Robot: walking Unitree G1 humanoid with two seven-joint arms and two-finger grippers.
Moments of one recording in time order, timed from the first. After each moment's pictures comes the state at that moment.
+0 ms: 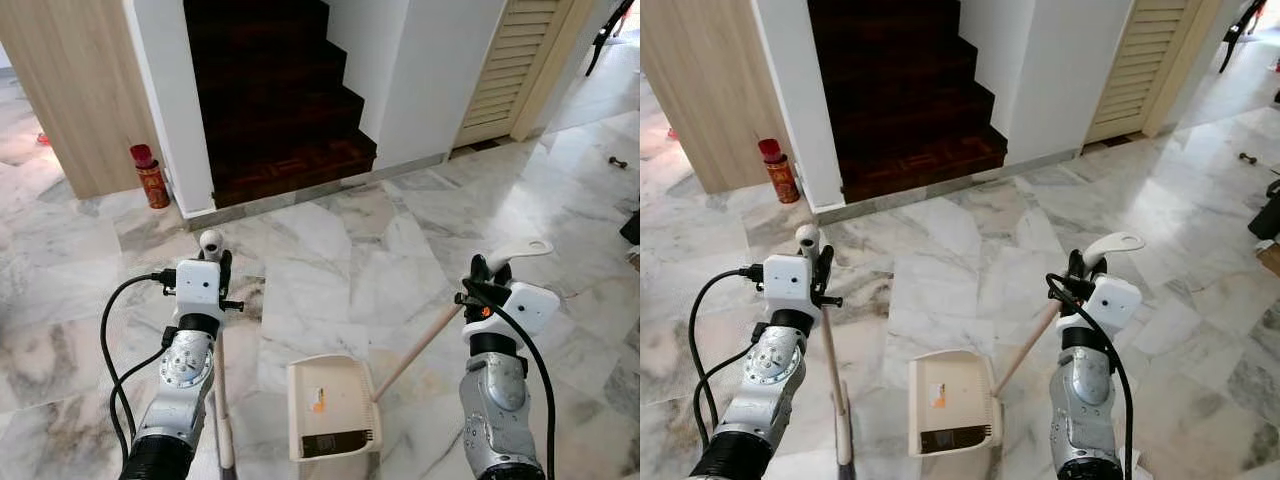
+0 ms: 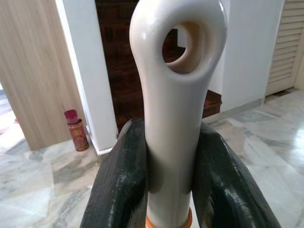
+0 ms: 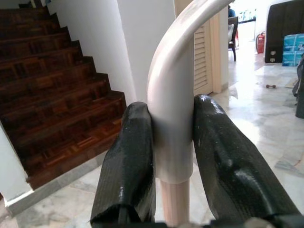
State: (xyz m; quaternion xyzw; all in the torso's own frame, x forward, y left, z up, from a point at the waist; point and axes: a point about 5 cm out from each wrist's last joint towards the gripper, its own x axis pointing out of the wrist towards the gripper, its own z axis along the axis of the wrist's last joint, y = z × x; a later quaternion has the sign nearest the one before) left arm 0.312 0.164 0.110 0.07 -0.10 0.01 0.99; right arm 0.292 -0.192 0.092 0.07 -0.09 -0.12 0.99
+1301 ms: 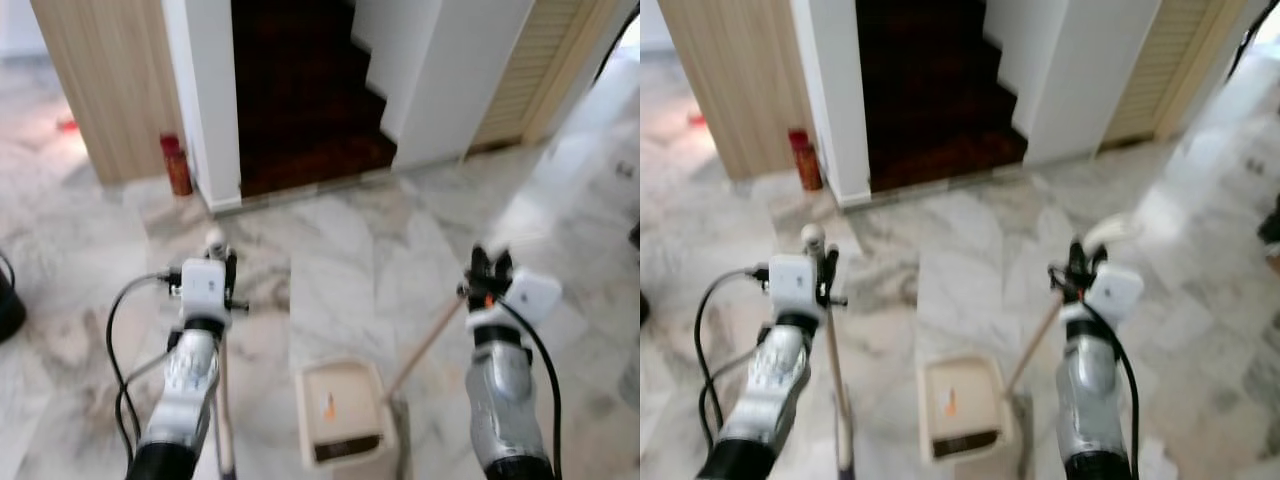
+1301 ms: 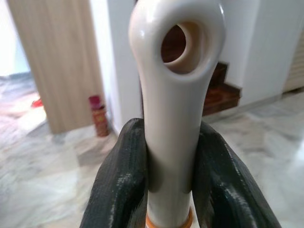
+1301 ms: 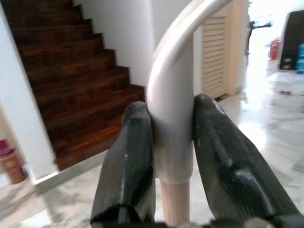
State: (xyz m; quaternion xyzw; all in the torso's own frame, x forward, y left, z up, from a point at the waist) left arm 0.309 0.170 0.109 0.07 -0.09 0.03 0.99; right arm 0.302 -0.183 0.098 0.07 -0.09 -0.09 0.99
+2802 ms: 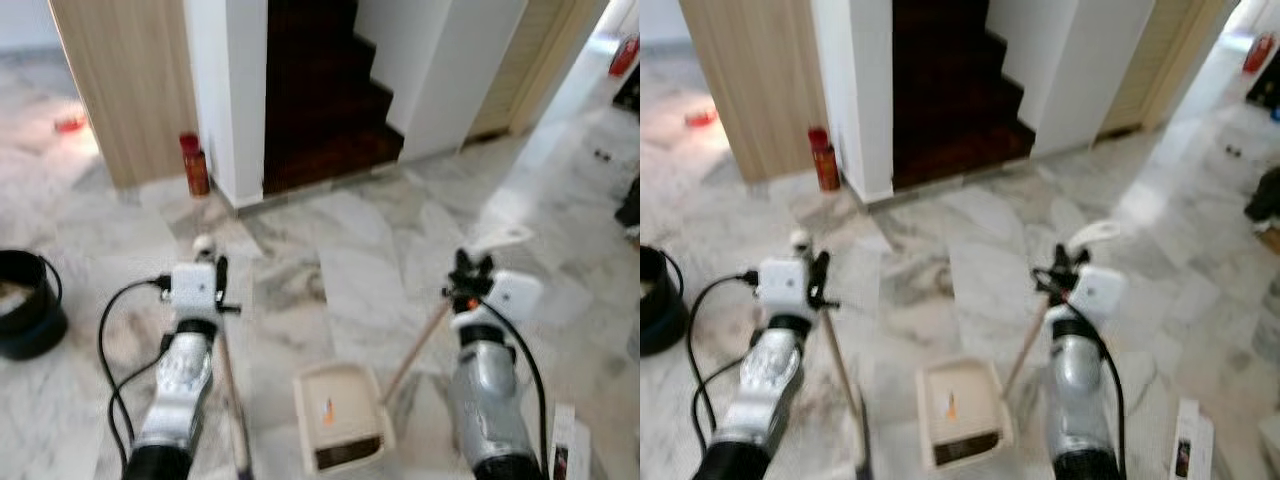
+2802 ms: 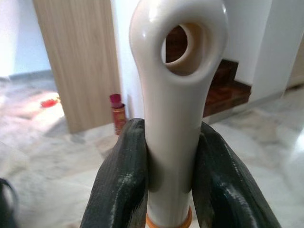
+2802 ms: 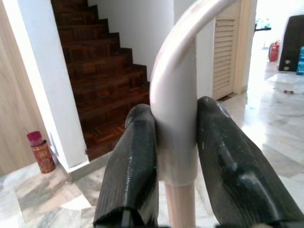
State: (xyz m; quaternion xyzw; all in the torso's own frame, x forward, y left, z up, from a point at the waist) left arm 0.307 0.175 0.110 0.08 -0.09 0.03 0.99; right arm 0.304 -0.179 0.101 0.07 -0.09 -0.08 0.99
